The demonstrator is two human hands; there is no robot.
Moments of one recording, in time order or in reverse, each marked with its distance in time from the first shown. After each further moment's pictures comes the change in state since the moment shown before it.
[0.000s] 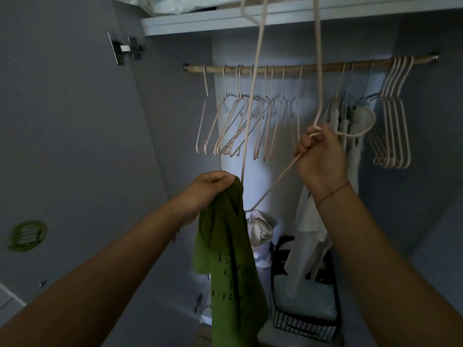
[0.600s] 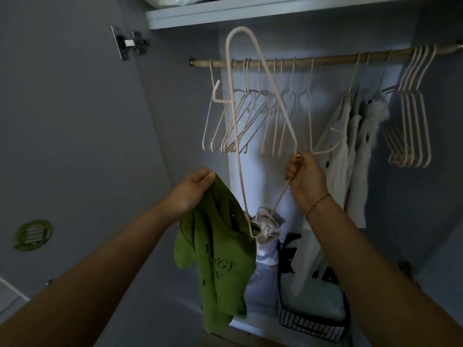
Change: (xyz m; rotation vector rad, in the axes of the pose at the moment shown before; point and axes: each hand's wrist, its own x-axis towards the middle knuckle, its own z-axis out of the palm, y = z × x) left_hand 0.003 -0.019 -0.035 0.257 0.150 0.023; right_hand 0.004 0.056 -0.028 -0.295 0.141 0.166
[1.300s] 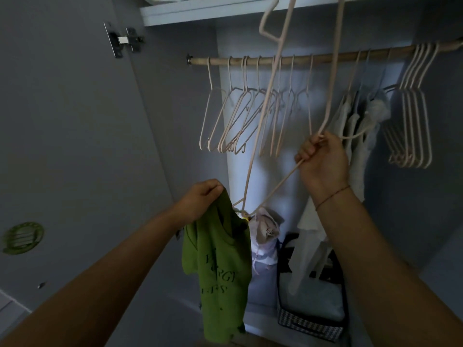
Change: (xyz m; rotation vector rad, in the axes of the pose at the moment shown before) left_hand 0.007 -0.011 0.022 0.200 -0.104 0.077; right_hand 0.008 -0.038 0.001 0.287 -0.047 -0.100
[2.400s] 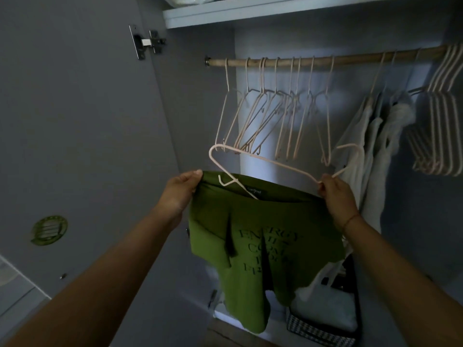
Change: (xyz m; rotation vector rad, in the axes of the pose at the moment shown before) left_hand -0.013 -0.015 -0.034 -0.581 0.415 -0.218; right_hand -0.012 0.023 -0.070 -1.214 0.099 -0.068
